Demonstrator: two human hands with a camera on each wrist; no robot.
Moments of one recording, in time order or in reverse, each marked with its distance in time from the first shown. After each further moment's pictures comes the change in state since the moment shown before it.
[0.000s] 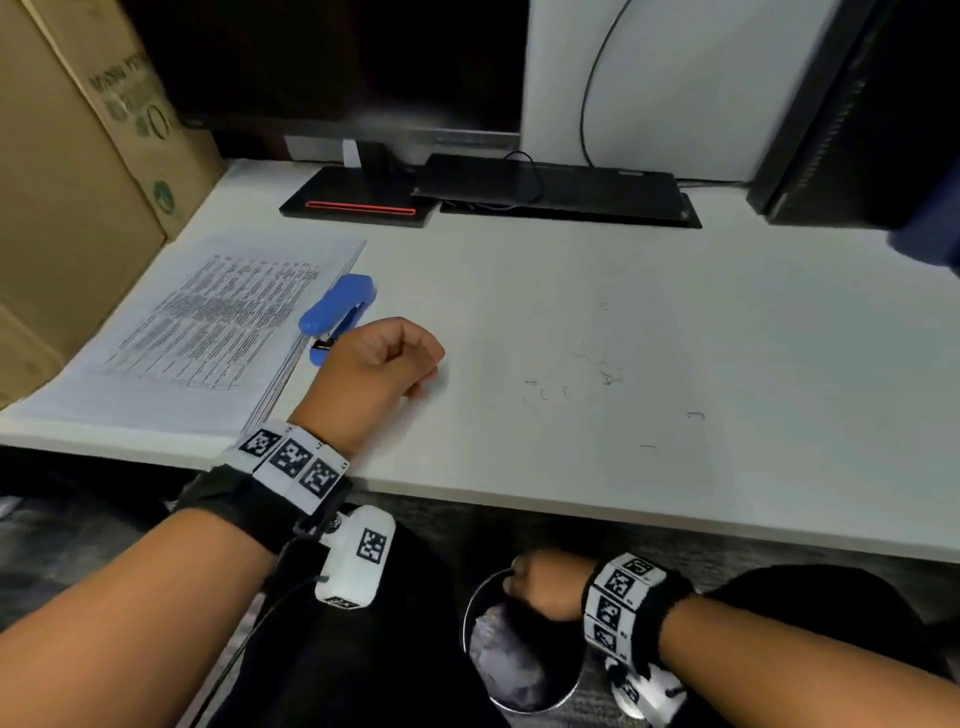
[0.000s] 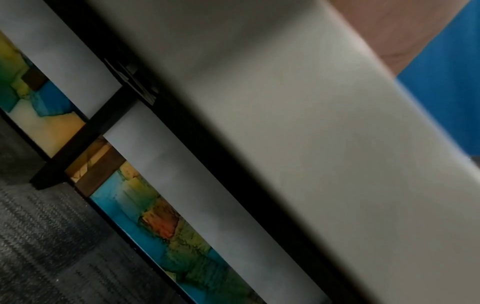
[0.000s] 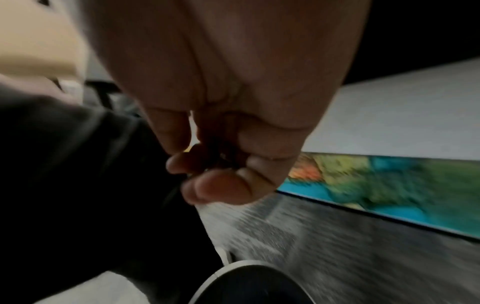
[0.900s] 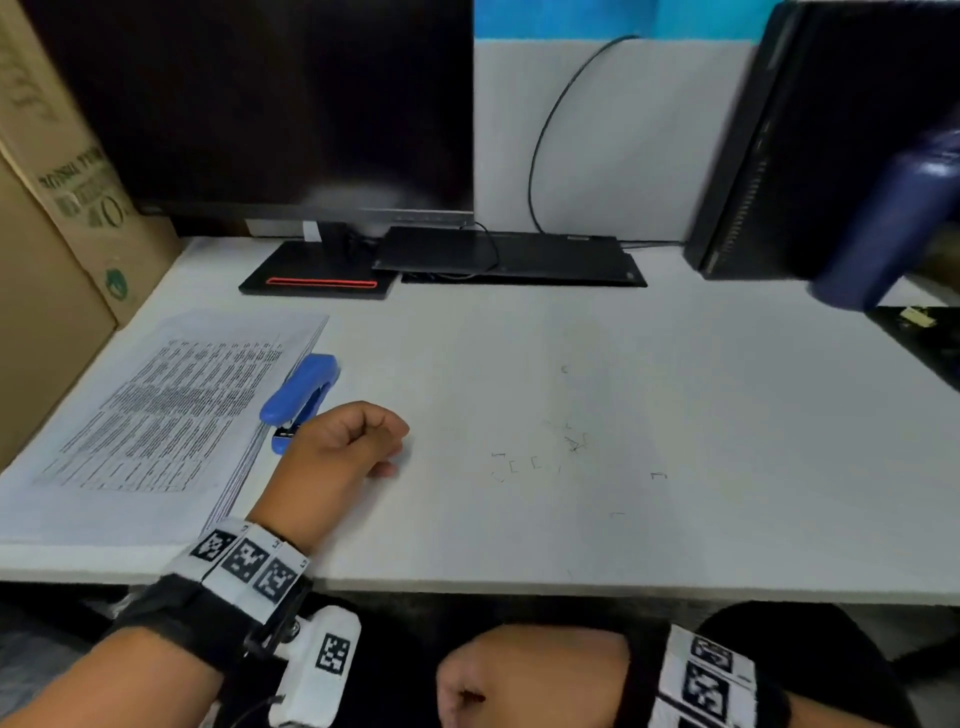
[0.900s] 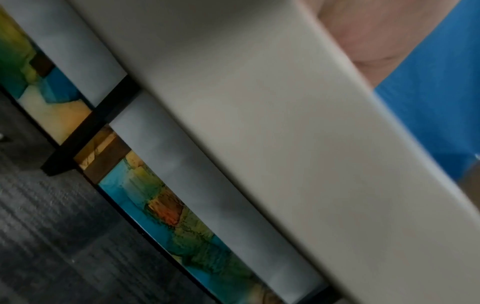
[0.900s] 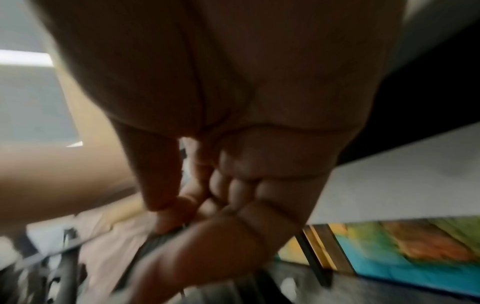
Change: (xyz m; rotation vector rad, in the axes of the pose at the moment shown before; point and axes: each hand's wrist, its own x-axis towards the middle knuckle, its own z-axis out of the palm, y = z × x) left_hand 0.002 0.000 -0.004 -0.032 0.026 -0.107; right_hand -0.127 -0.106 -0.066 0.113 0.021 -0.098
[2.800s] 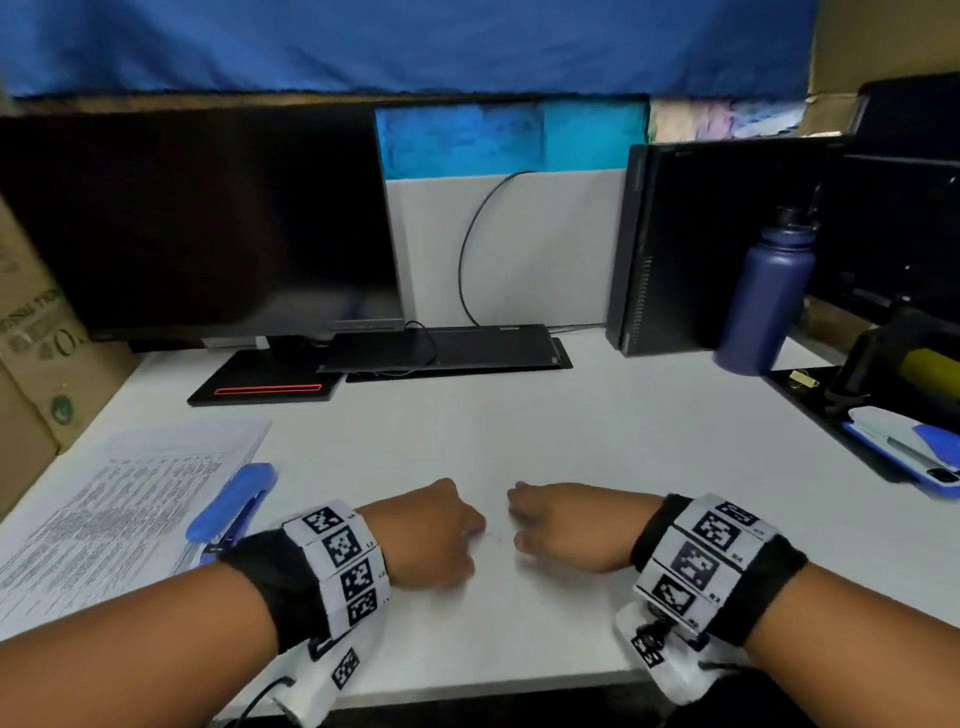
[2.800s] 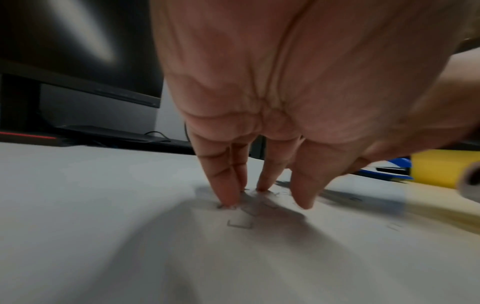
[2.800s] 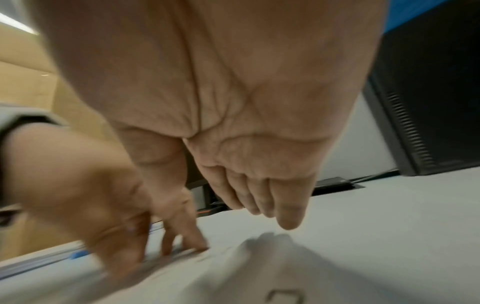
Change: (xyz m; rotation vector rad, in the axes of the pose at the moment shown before) left_hand 0.032 0.080 0.121 1.292 -0.784 0.123; right_hand -0.045 0.062 -0.157 -0.304 0.356 0.088
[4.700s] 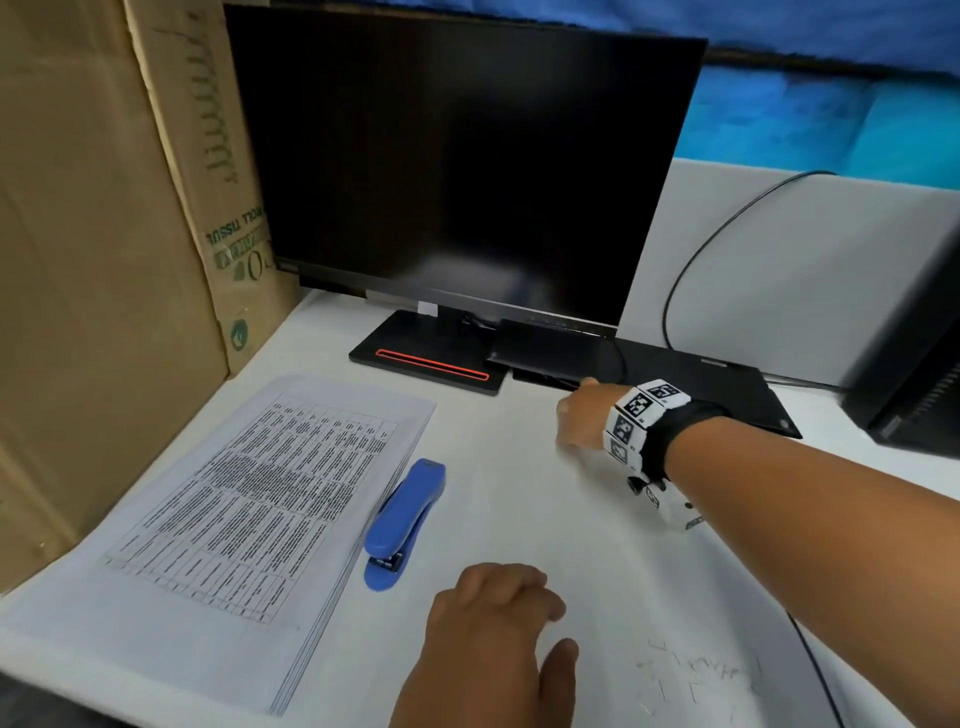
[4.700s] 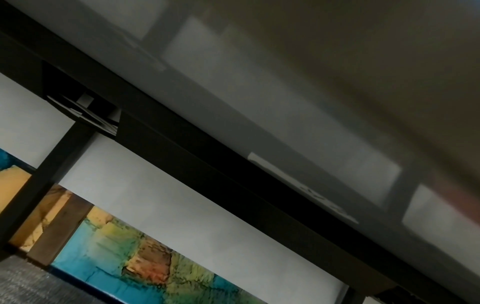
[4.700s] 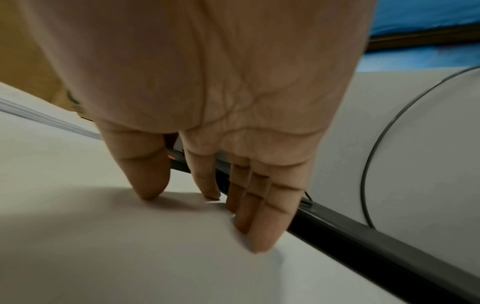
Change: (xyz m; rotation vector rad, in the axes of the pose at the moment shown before) left_hand -0.026 -0.106 0.099 -0.482 0.754 -0.132; right_hand 0.275 -0.109 -0.069 -0.570 0.134 0.103
